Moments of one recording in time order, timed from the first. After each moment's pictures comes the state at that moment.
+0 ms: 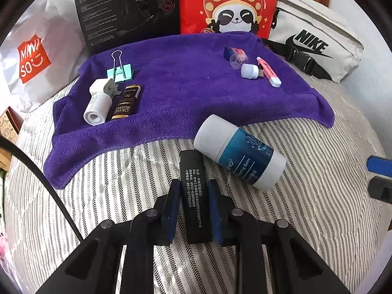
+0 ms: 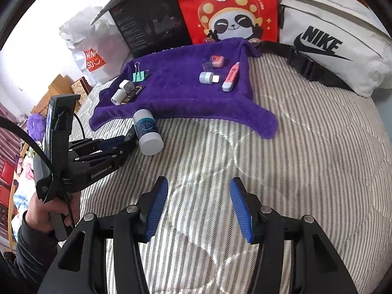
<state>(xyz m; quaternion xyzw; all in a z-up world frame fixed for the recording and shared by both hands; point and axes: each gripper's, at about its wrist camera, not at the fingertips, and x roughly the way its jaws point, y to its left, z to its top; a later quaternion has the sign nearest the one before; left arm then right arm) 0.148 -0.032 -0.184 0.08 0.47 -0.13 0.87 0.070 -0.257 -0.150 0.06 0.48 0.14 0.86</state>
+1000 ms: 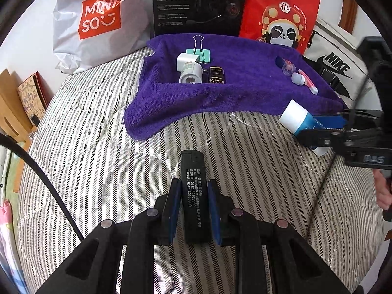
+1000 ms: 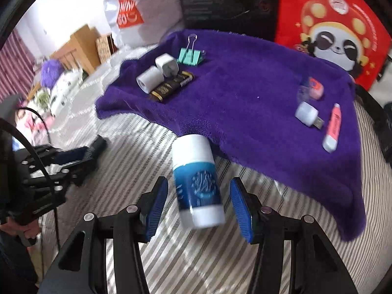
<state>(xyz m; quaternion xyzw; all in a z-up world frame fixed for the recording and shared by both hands) 0.108 0.071 -0.189 0.03 0.46 -0.08 0.88 0.168 -0.135 -0.191 -0.09 0.50 0.23 0.83</state>
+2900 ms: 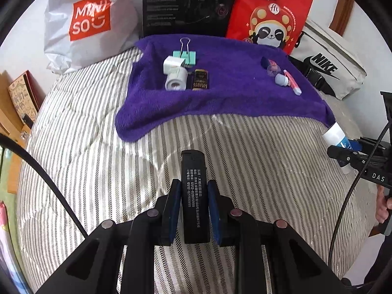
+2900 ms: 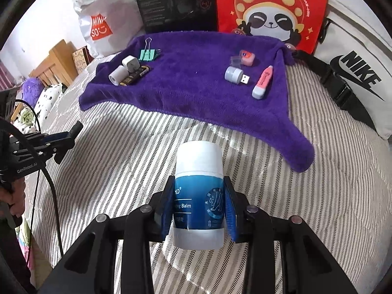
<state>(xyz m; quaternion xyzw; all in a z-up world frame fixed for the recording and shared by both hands) 0.104 0.065 -0.167 0.02 0.48 -0.11 0.87 0.109 -0.213 -0.177 -0.03 0.50 0.16 0.85</state>
